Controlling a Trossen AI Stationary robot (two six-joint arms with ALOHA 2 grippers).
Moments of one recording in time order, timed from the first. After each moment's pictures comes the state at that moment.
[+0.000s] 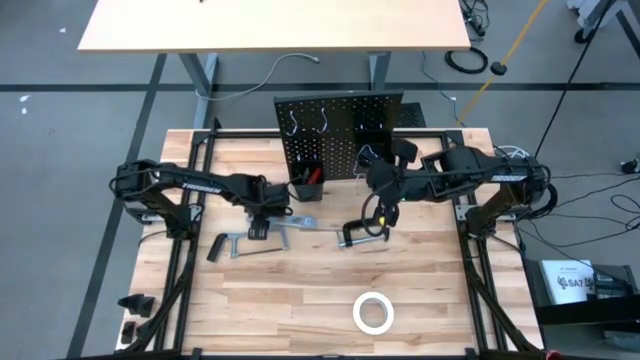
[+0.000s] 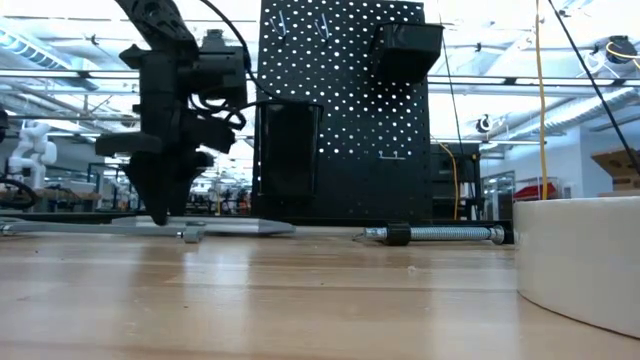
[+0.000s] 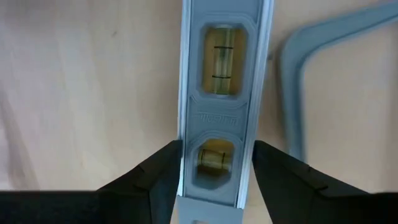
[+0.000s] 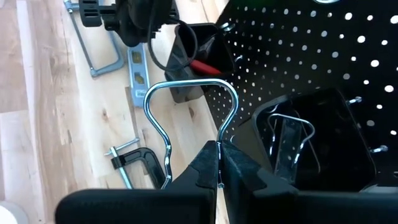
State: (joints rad) left arm 0.16 1.55 0.83 -0.73 0.00 0.22; right arm 0.19 1.62 2.05 -1.45 0.52 0.27
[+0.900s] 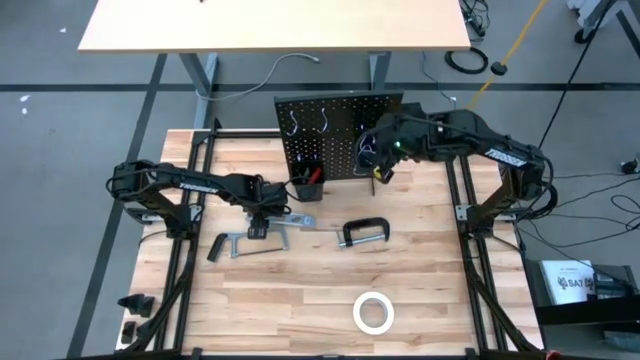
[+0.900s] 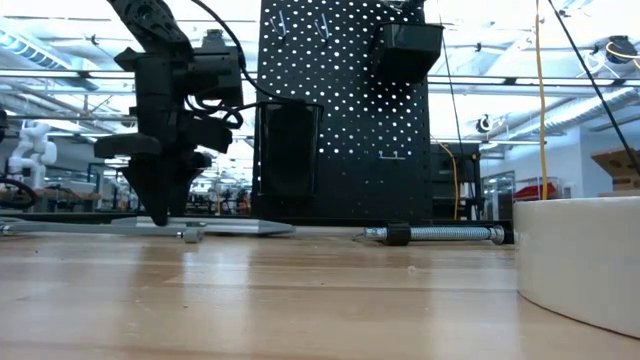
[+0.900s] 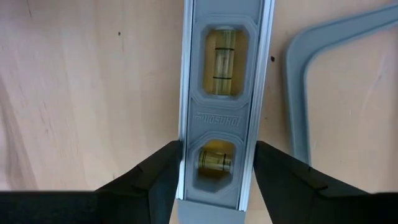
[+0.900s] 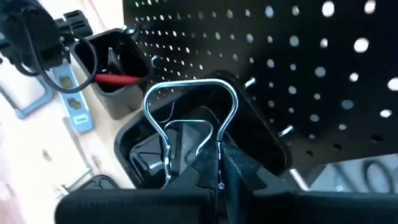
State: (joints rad) left arm 0.17 1.55 0.78 -0.68 0.02 0.22; right arm -0.10 1.60 2.05 -1.42 0.47 0.29
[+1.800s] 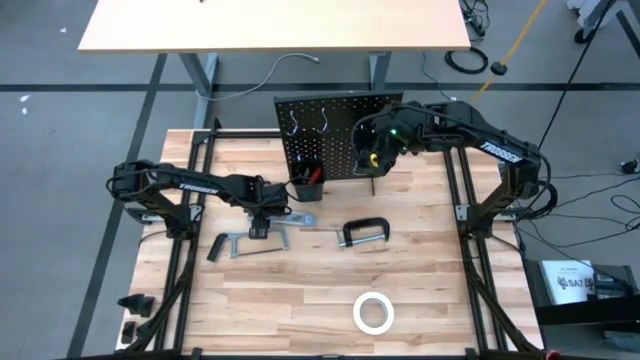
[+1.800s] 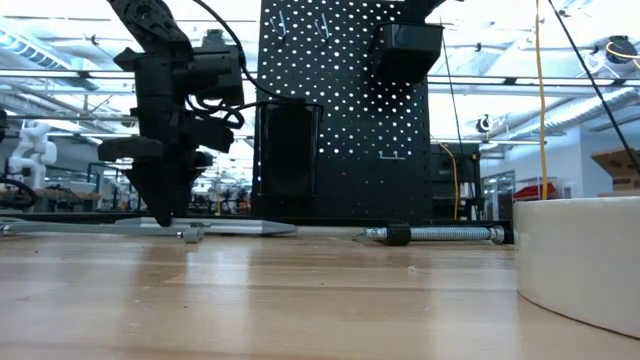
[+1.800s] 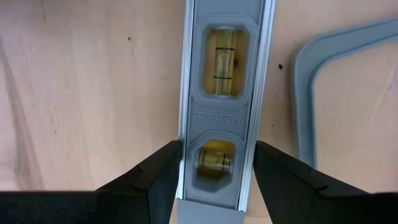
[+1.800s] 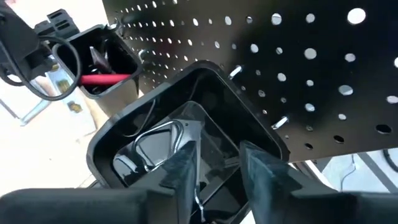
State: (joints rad) left arm 0.17 1.54 0.78 -0.66 -0.02 0.19; right arm -0.19 1.61 2.05 -1.43 0.40 0.33
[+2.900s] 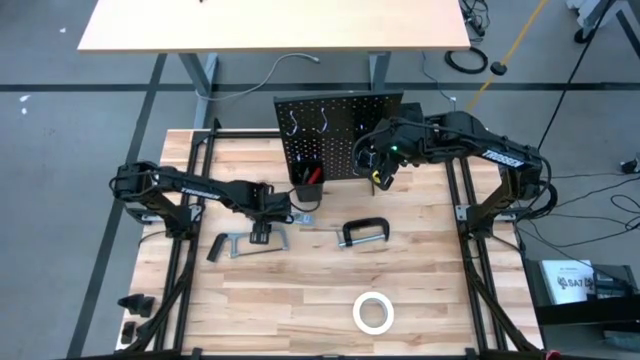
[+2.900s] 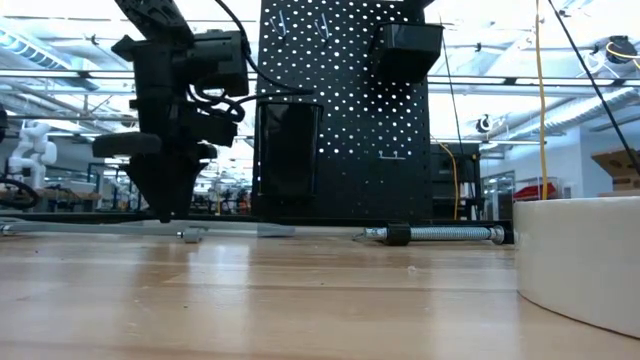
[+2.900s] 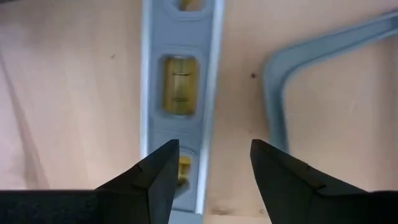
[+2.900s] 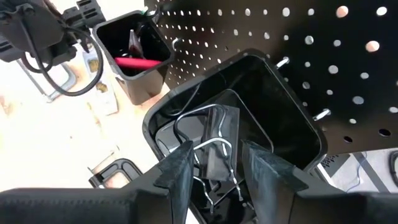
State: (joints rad) left arm 0.08 1.54 0.83 -0.71 -0.08 0.17; right arm -0.10 1.61 2.05 -1.45 0.39 0.33
